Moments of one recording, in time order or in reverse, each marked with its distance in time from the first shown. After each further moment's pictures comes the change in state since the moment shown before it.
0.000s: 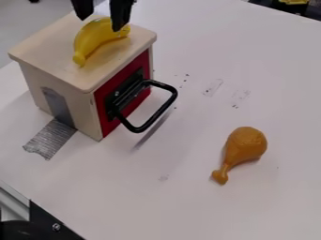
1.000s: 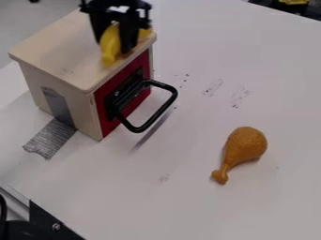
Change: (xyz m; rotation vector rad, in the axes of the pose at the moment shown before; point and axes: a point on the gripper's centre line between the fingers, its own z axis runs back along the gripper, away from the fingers) arm 0.008 -0.050 -0.017 -0.024 0.077 -0.005
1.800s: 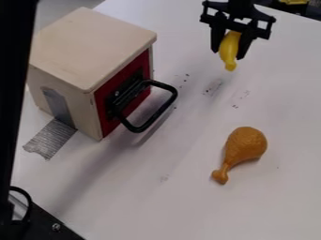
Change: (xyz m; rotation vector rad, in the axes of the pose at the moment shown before) arm 0.102 -0.115 -0.047 0.021 -0.012 0.045
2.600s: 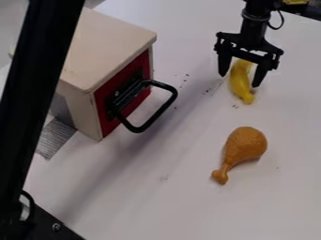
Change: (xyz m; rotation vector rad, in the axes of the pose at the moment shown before) arm 0.010 -0.026 -0.037 -0.032 -0.011 -0.083
